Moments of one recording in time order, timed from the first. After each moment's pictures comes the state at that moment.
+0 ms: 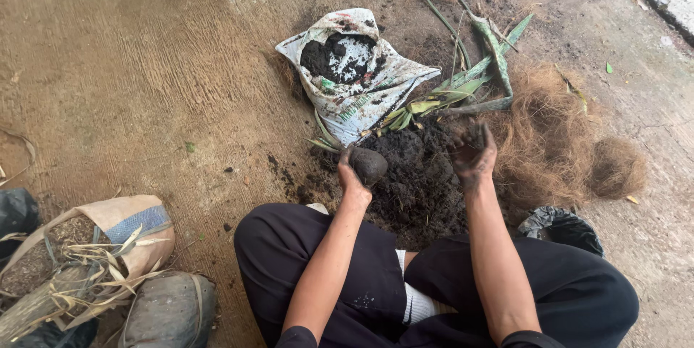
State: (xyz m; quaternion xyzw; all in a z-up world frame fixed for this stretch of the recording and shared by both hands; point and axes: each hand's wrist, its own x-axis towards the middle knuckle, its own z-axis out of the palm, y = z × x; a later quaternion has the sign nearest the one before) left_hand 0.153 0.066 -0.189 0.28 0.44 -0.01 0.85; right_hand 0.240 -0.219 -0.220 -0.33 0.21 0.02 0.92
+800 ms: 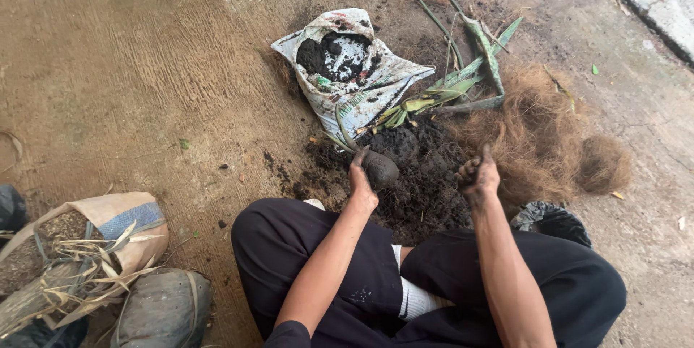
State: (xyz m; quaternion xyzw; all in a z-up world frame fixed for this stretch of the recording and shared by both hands) left_hand 0.138 0.046 -0.188 0.31 0.41 -0.08 0.86; right_hand 0.176 -0.216 -0.164 -0.43 0.37 0.03 0.82
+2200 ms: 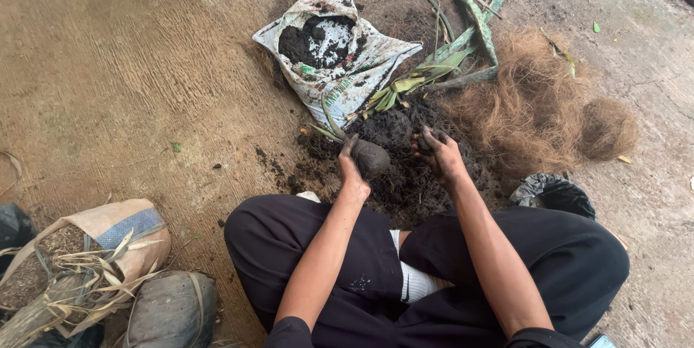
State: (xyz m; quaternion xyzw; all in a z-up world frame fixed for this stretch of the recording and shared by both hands) left_hand 0.137 0.043 -0.192 0.34 0.41 -0.09 0.84; right_hand 0.169 -0.173 -0.173 -0.57 0.21 0.15 0.78
